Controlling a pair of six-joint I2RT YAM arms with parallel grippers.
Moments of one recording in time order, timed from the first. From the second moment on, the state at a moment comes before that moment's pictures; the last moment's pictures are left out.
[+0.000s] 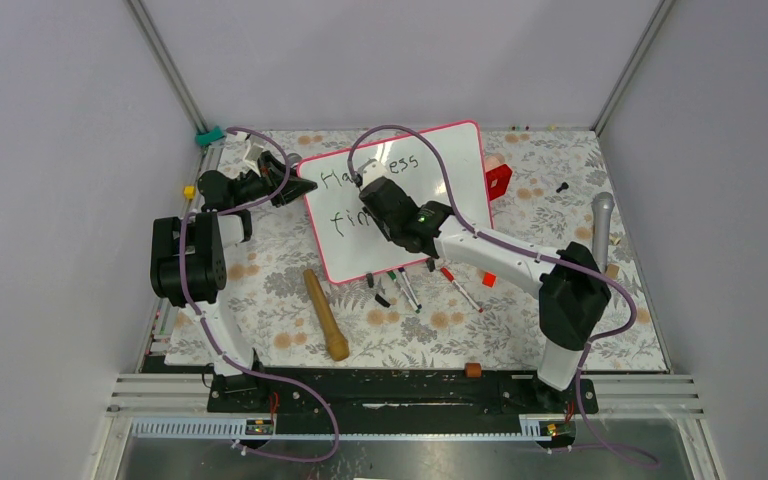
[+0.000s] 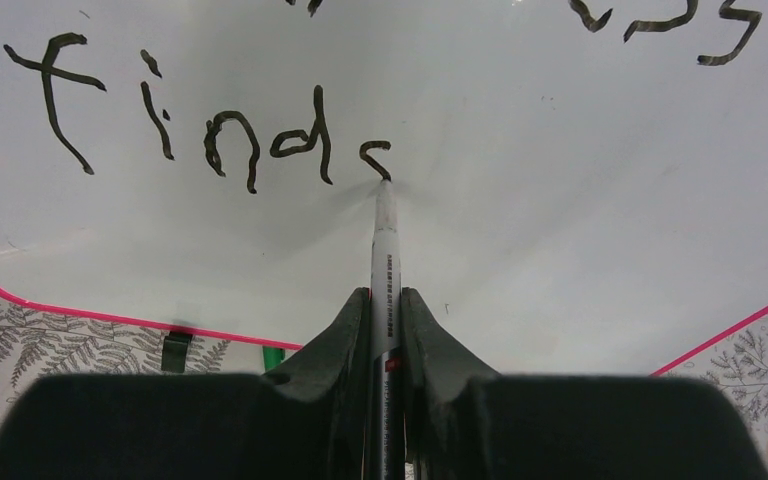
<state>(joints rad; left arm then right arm) 0.15 1.92 0.97 1.39 1.36 -0.69 0.91 1.79 1.48 -0.47 0.49 0.06</state>
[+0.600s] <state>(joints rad) 0.15 1.92 0.97 1.39 1.36 -0.69 0.91 1.77 1.46 -0.47 0.40 0.06</state>
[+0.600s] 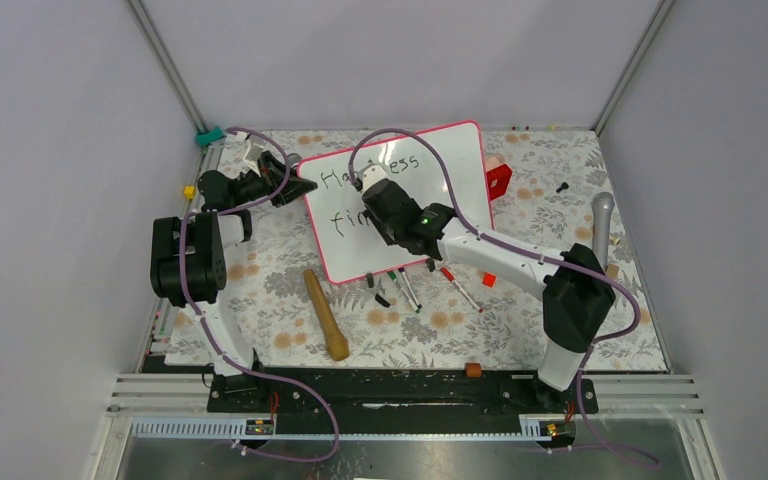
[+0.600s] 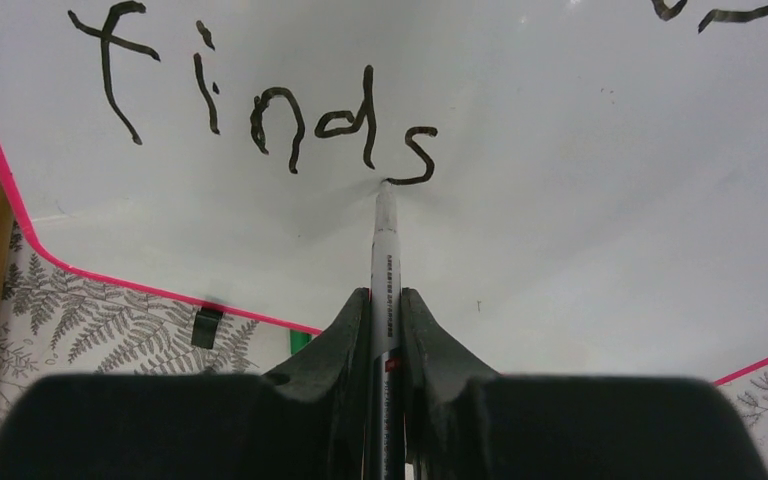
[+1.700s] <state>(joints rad) 0.15 1.92 0.97 1.39 1.36 -0.69 0.81 1.64 1.38 -0.41 0.40 0.04</state>
